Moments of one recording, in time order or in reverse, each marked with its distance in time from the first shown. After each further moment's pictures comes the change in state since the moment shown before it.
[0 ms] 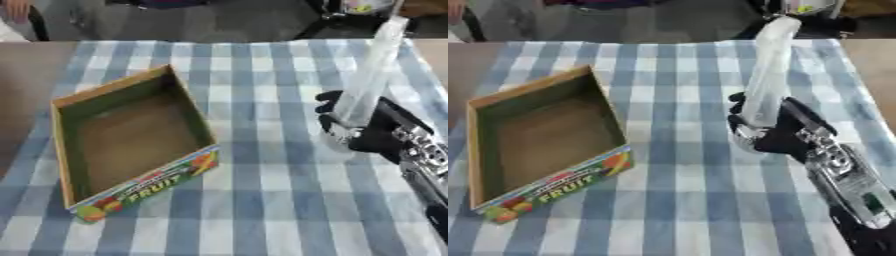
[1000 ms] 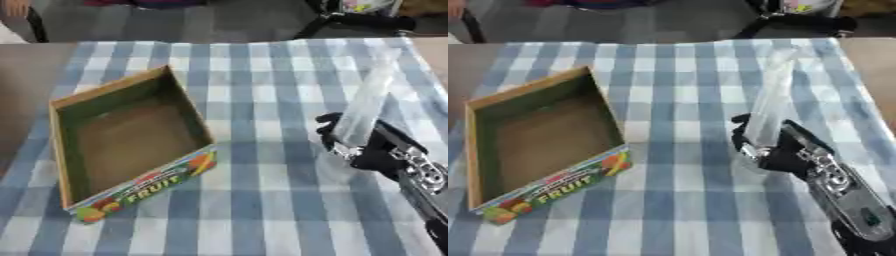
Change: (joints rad) left arm 0.000 0.000 0.000 0.000 0.000 0.000 0.001; right arm 0.075 0.005 0.007 0.102 0.023 -0.100 0.064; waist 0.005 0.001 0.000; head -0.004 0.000
